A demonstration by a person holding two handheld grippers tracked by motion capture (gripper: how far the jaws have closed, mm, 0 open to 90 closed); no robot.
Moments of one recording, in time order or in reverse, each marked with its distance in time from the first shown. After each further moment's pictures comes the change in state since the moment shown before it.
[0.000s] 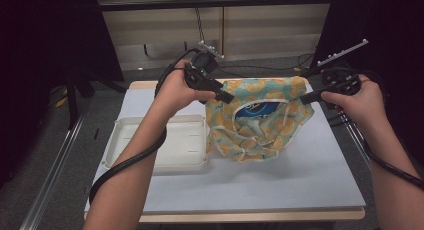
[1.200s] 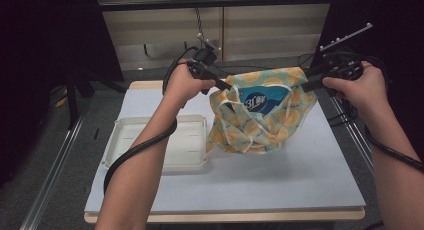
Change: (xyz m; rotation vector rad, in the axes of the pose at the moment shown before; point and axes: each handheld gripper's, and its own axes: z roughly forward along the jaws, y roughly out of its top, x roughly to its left) left arm 0.043 0.000 0.024 -0.043 -0.100 -0.216; right arm -0.012 0.025 -0.009 -0.012 -0.010 0.025
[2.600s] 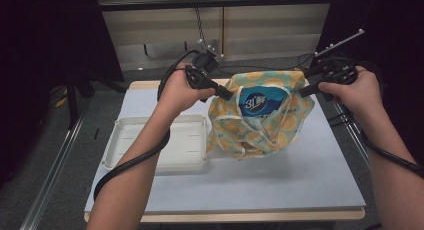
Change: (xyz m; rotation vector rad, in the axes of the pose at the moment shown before) left arm -0.041 -0.004 -0.025 0.008 0.033 0.134; right arm 0.004 -0.005 0.009 0.040 0.001 0.005
